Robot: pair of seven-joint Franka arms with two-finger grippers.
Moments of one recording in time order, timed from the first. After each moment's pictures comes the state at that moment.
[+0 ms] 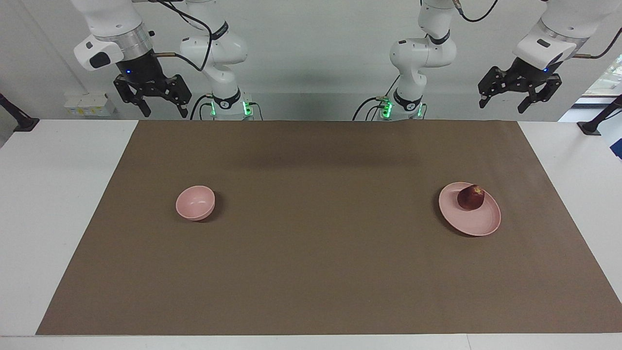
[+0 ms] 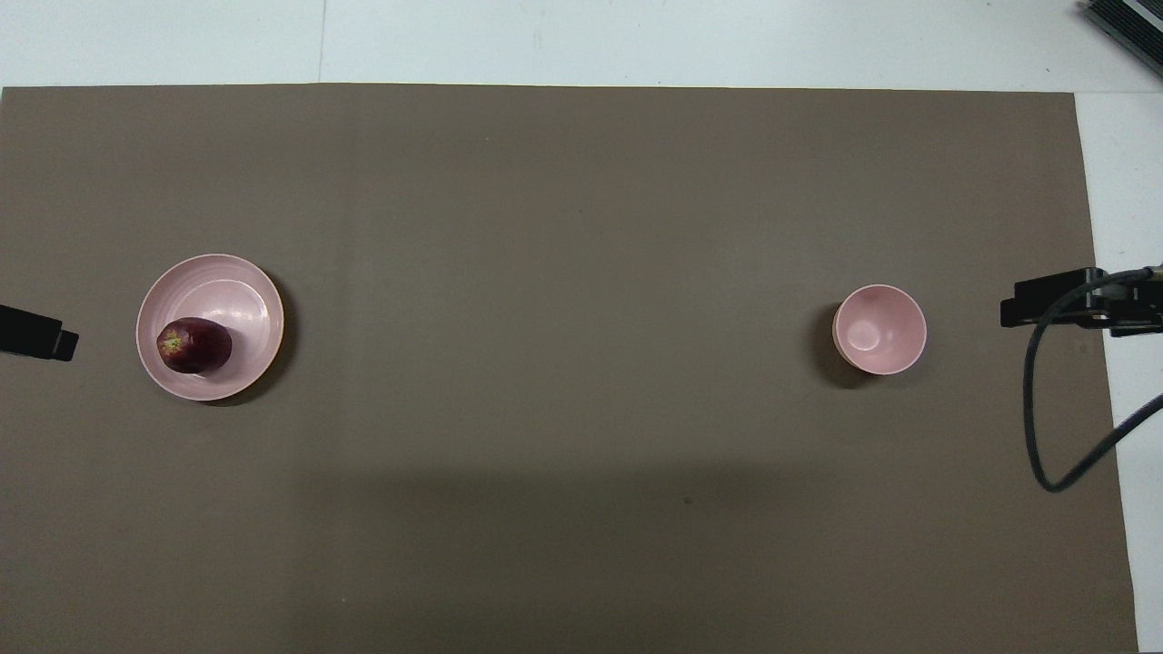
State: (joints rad) left arm -0.02 -0.03 -0.02 -1.44 -0.01 1.35 0.18; right arm 0.07 -0.08 -0.06 -1.57 0.05 1.53 0.11
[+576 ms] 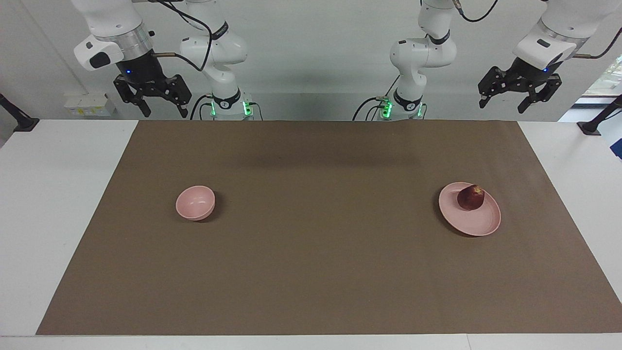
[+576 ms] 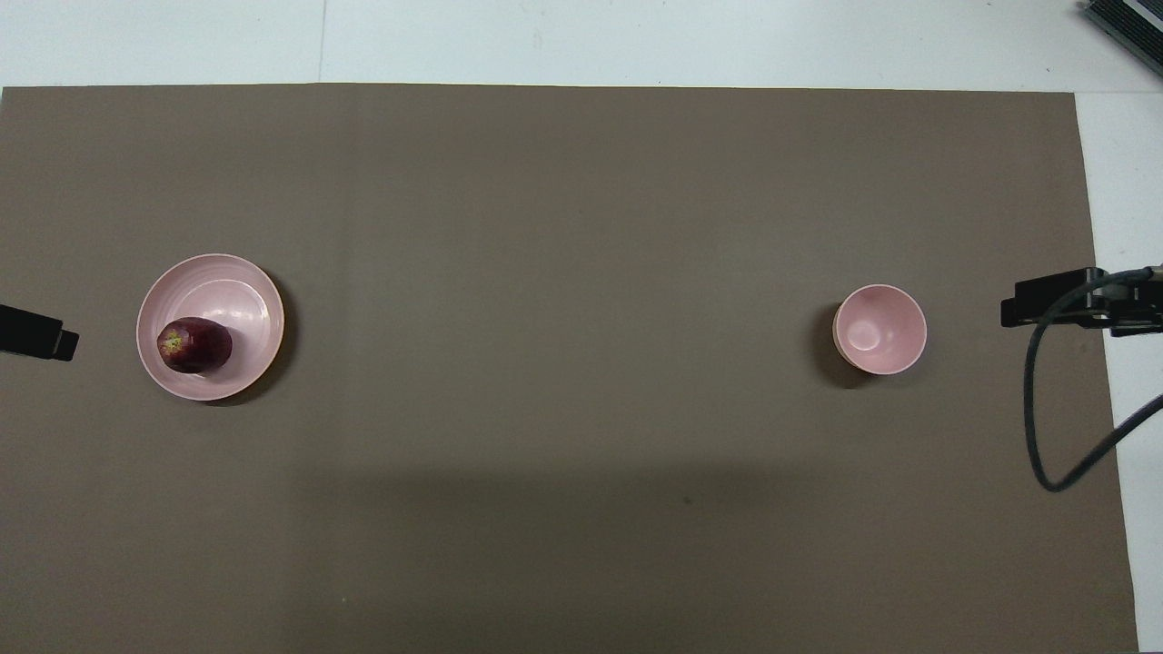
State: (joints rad) left arm -0.02 -0.03 -0.02 -1.44 -0.01 1.35 0.18; right arm 0.07 -0.08 -0.06 -1.57 0.05 1.53 0.11
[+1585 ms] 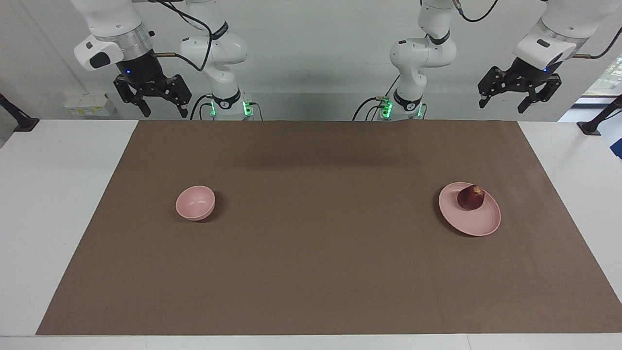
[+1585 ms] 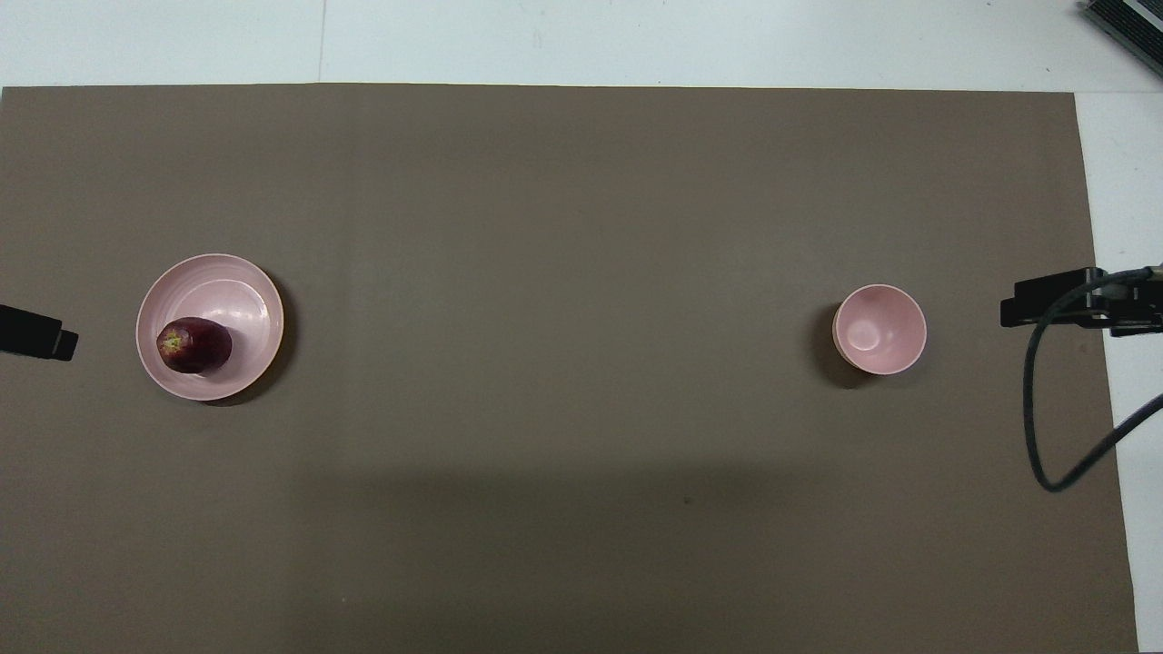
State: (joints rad) left arm -0.02 -0.03 -0.02 -1.44 -0.01 1.35 0.18; right arm 0.07 -0.08 -0.06 -1.57 0.05 1.53 0.11
